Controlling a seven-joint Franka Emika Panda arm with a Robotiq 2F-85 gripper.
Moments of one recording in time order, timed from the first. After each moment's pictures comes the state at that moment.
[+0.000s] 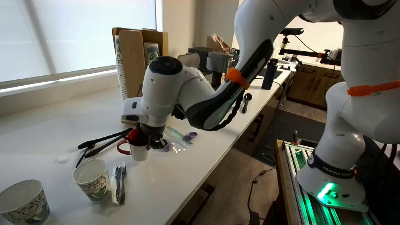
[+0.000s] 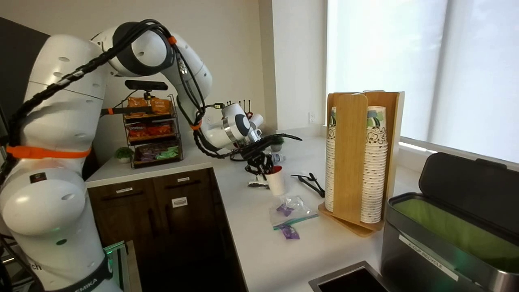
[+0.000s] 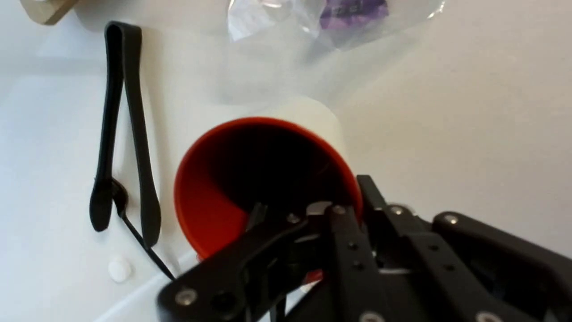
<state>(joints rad) 0.18 0.38 0.11 -2.06 -0.72 2.63 -0.44</state>
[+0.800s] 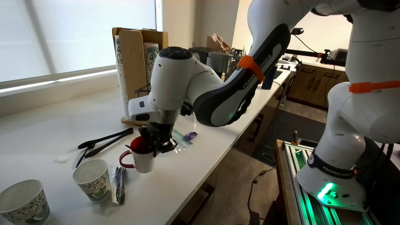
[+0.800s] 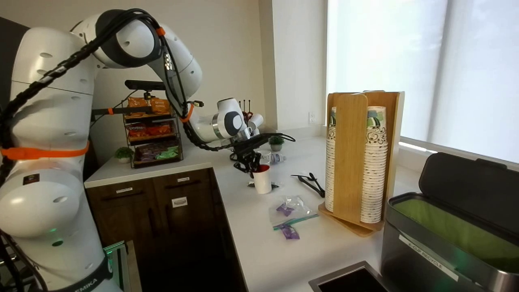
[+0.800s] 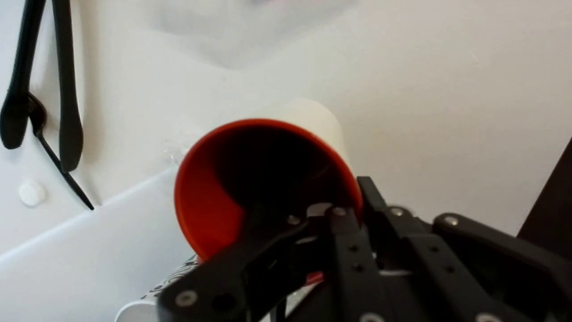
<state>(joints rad) 0.10 0.28 0.23 -2.17 -0.47 2.64 -0.82</state>
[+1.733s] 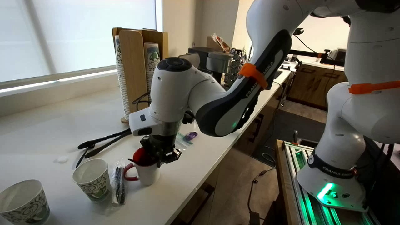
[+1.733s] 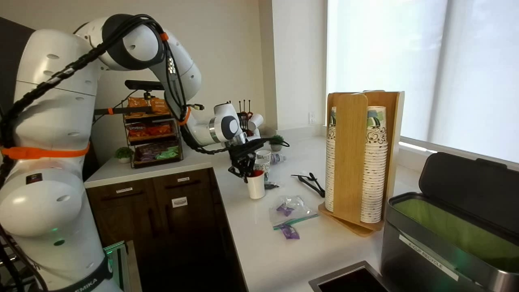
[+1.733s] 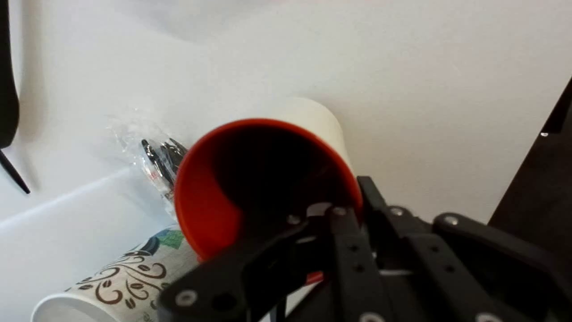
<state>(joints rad) 0.13 0.31 0.24 -2.18 -0.46 2.62 -0.84</state>
